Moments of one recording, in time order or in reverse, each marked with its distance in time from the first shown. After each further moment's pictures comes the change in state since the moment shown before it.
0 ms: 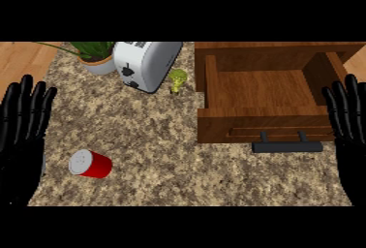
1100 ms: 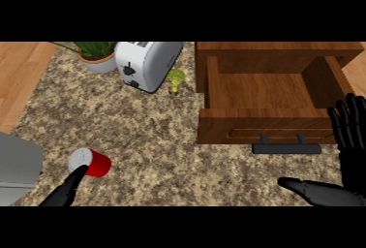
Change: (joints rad) left arm 0.371 -0.113 -0.255 -0.170 -0.652 0.977 0.554; right arm 0.109 0.039 -0.071 0.032 -0.034 -0.069 0.168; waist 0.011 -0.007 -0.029
